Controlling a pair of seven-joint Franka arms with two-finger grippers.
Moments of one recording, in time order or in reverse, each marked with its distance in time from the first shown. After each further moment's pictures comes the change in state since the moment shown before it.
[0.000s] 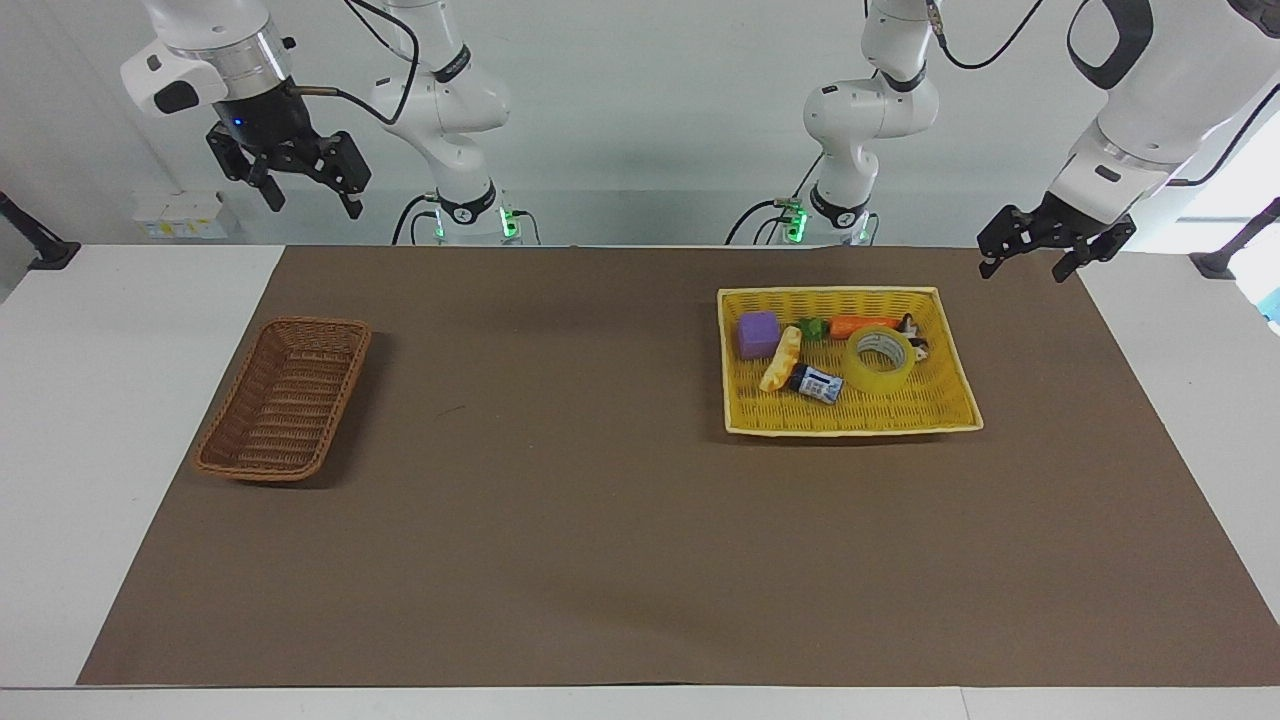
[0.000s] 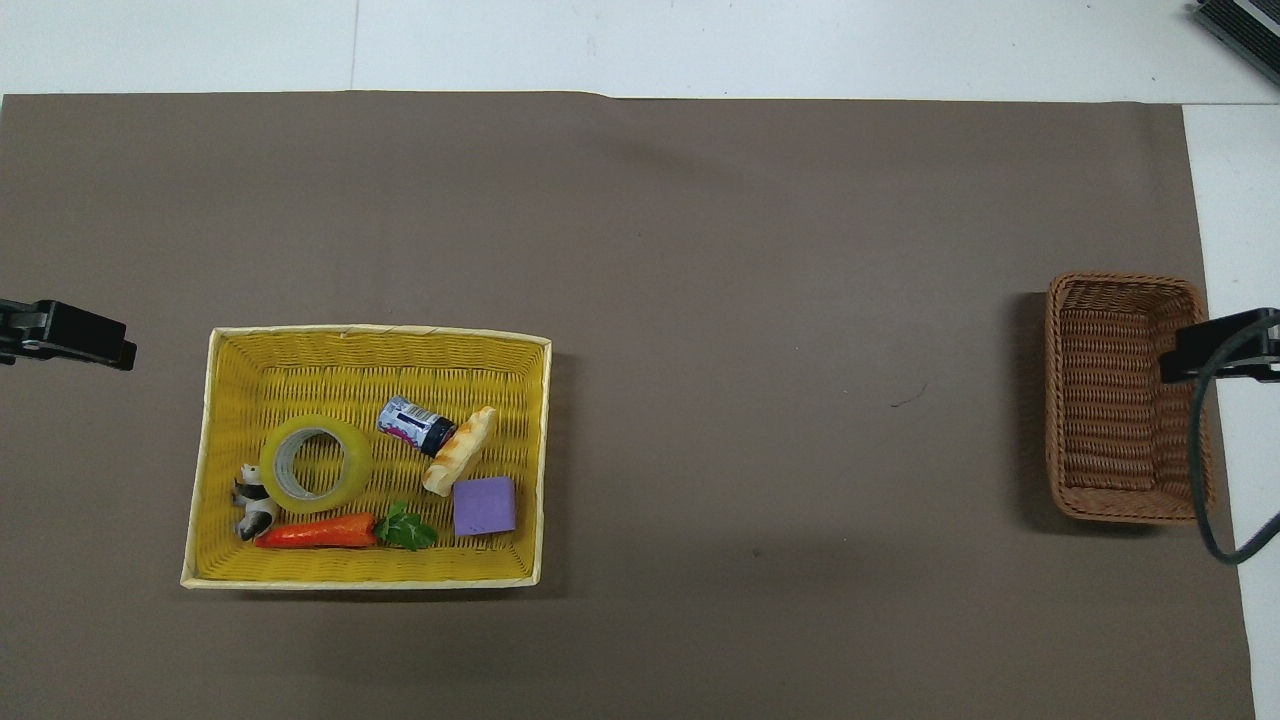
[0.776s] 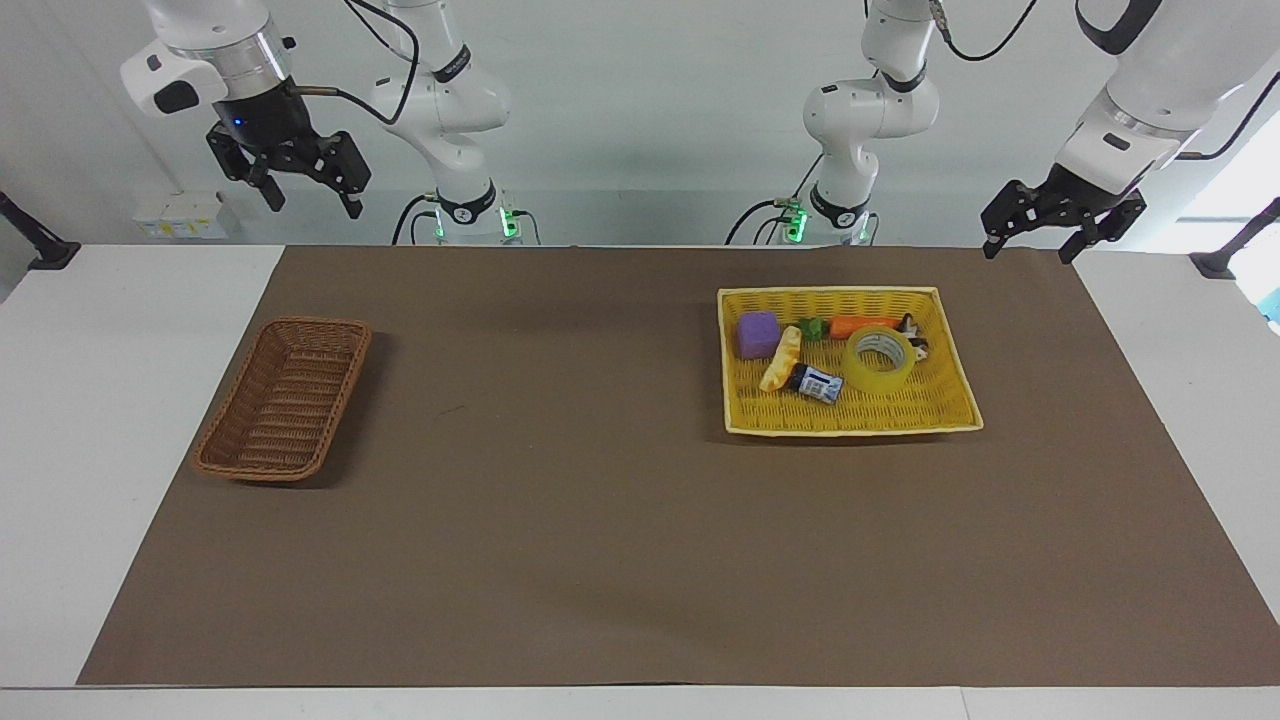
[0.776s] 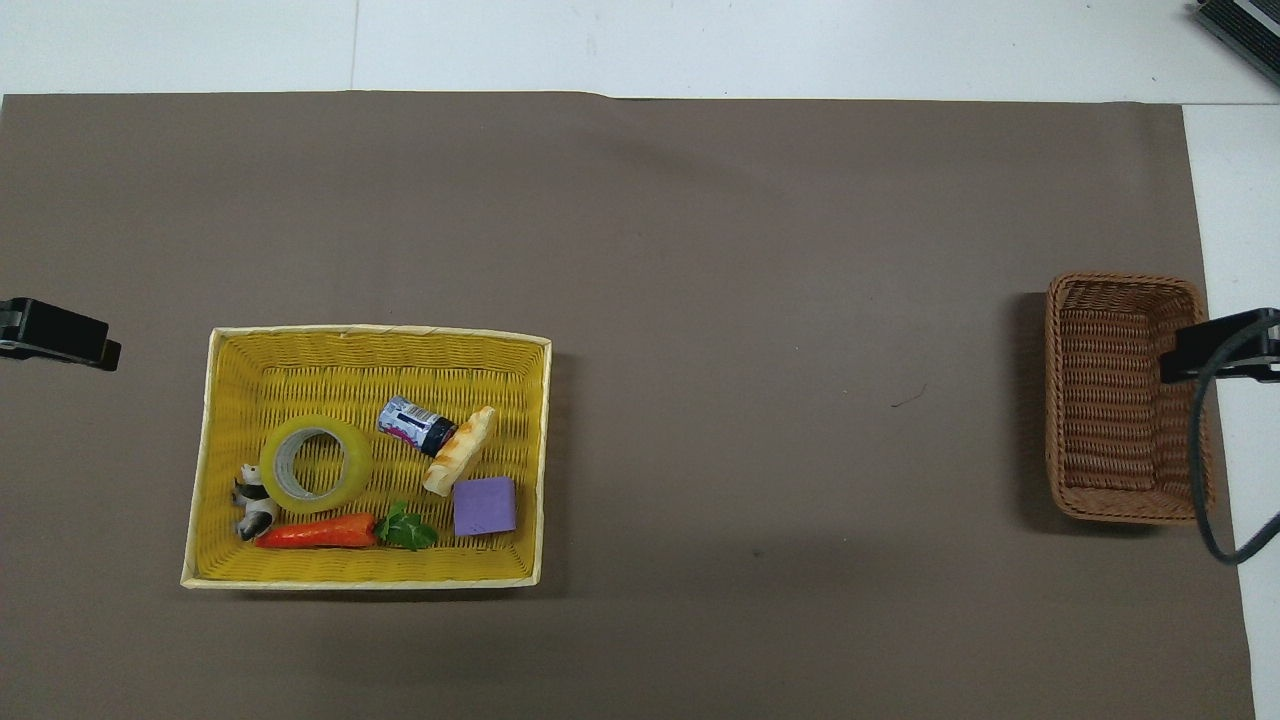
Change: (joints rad) left arm -0.019 0.010 -0.002 0.118 0.000 -0.099 0.004; right arm 0.000 0.000 0.000 0.000 0.000 0.000 0.000
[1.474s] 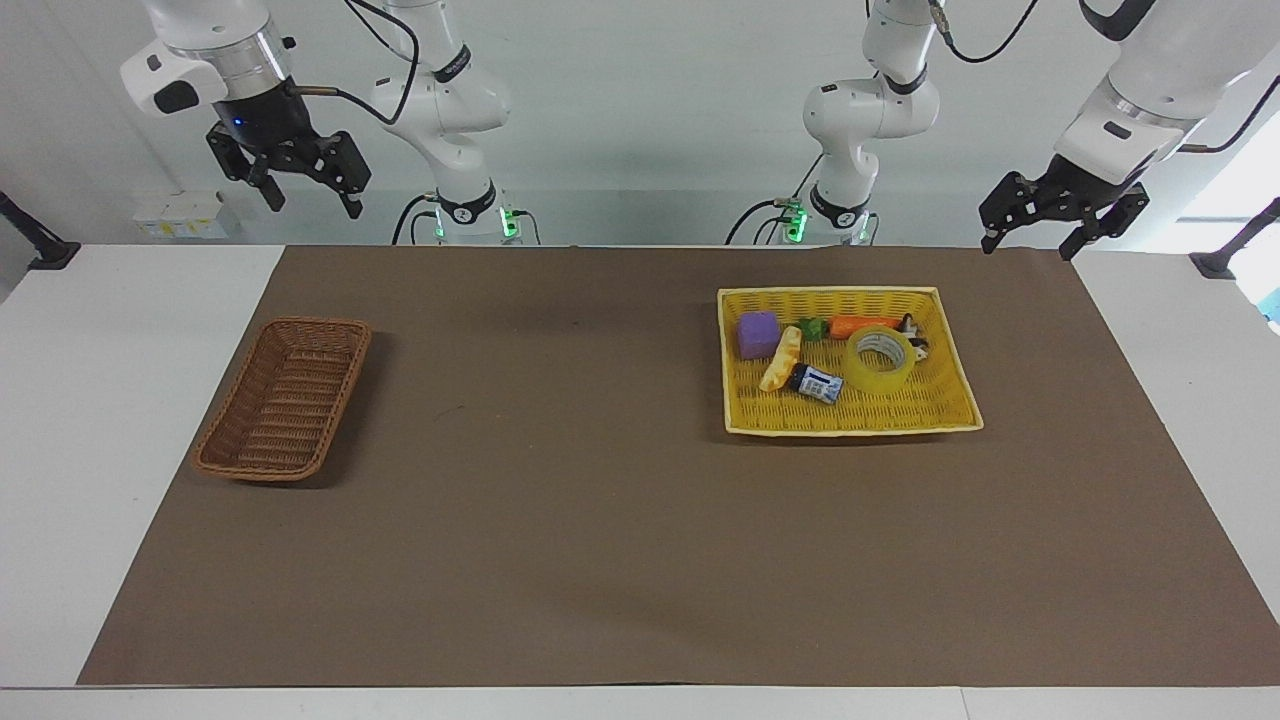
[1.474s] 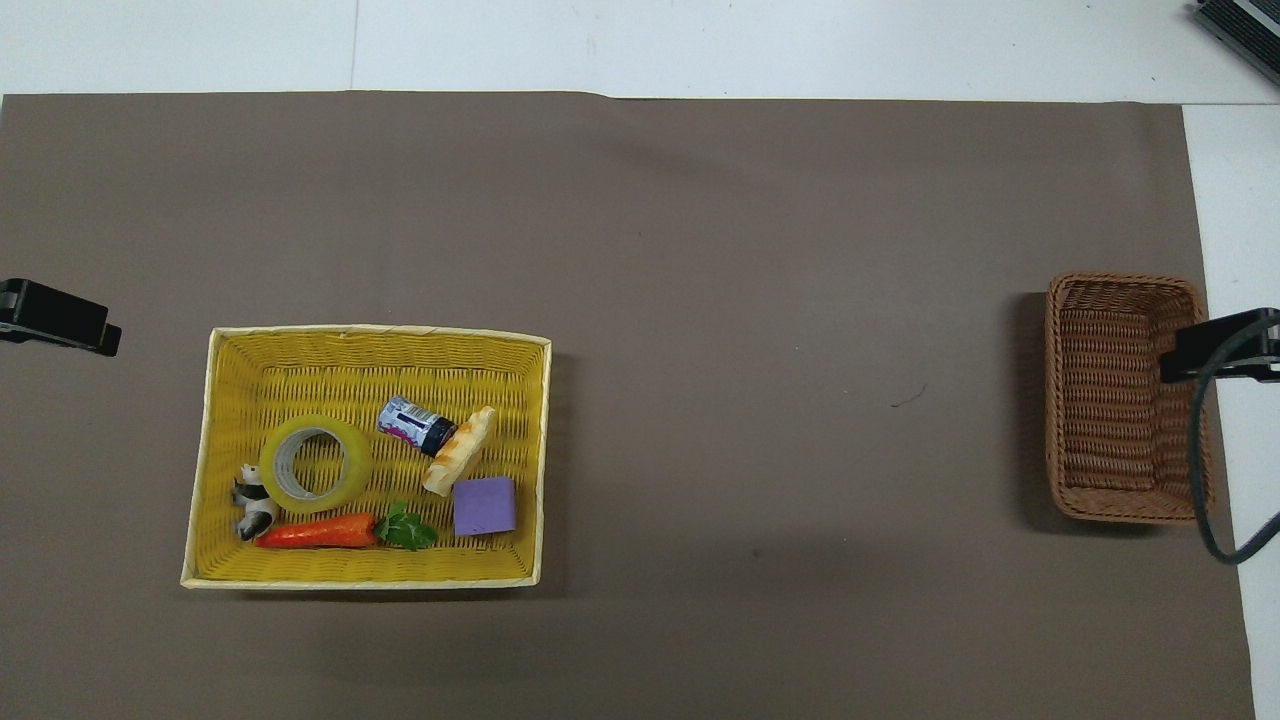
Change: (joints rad) left arm -0.022 0.043 -0.002 0.101 0.000 -0.051 0.000; right arm 0.000 0.000 0.000 0.000 0.000 0.000 0.000
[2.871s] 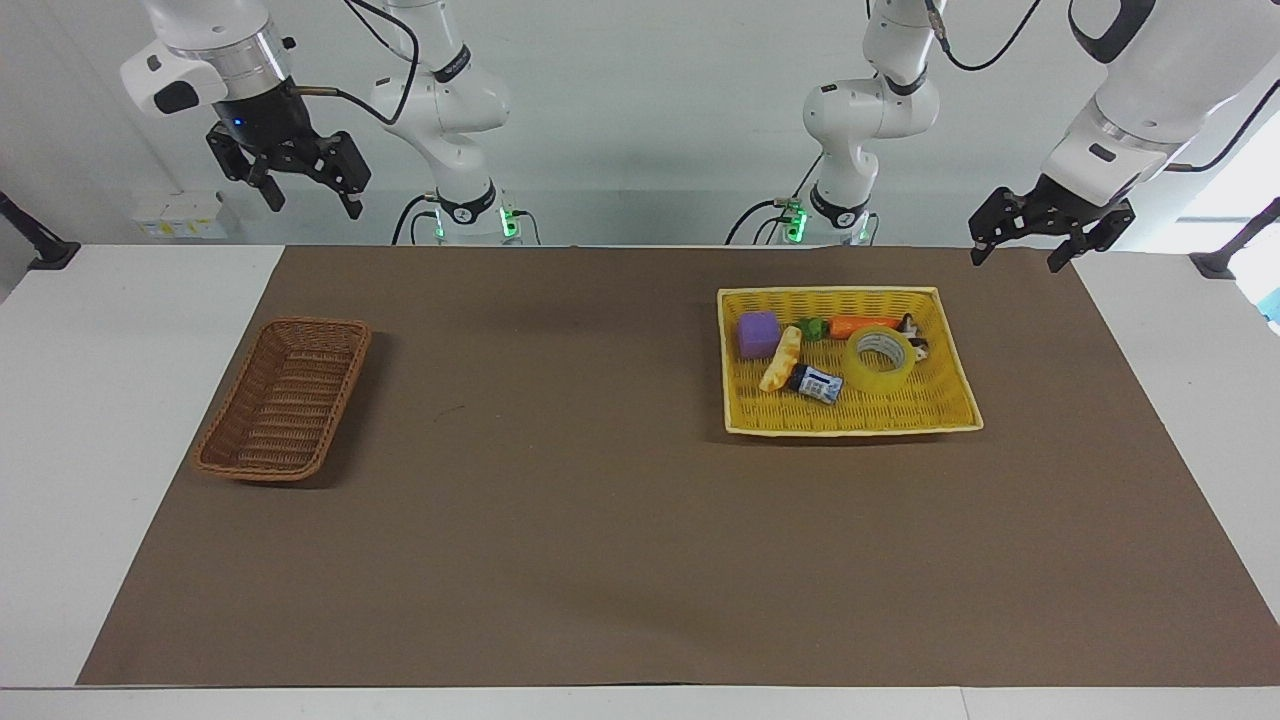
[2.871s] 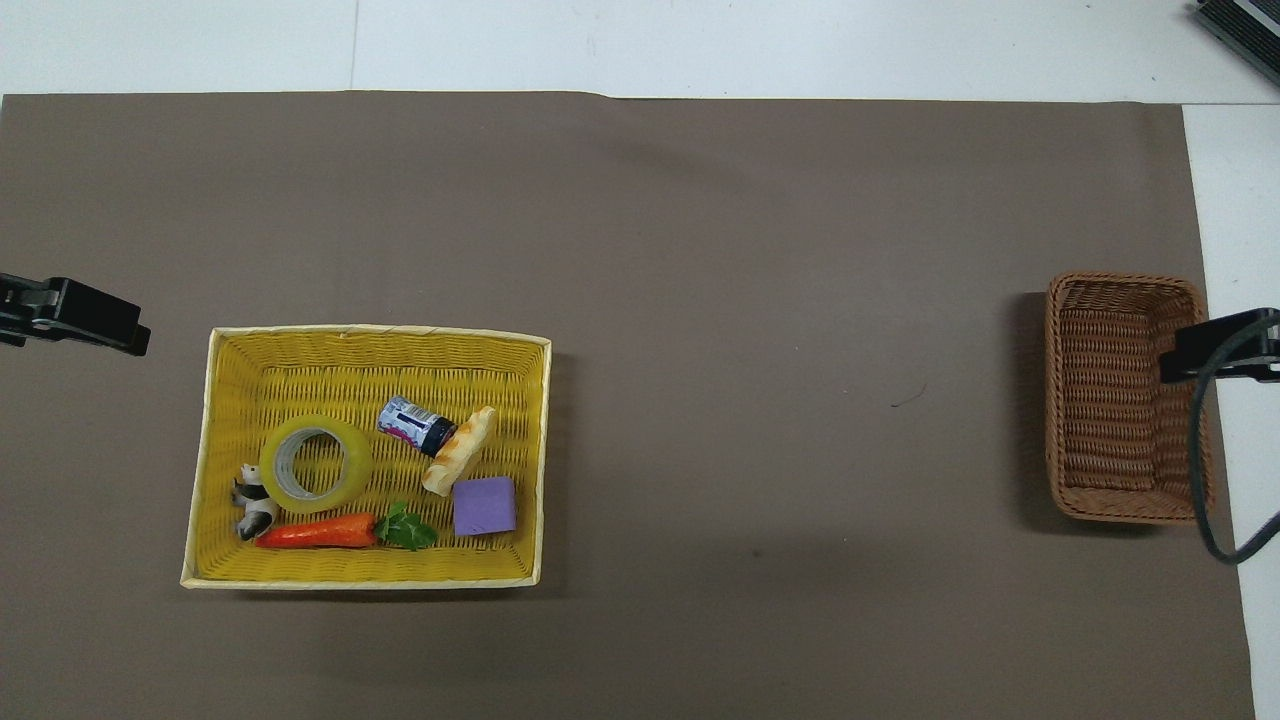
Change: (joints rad) left arm -0.002 0.019 -0.005 0.008 0.000 0.008 -0.002; right arm 0.000 0.000 0.000 0.000 0.000 0.000 0.000
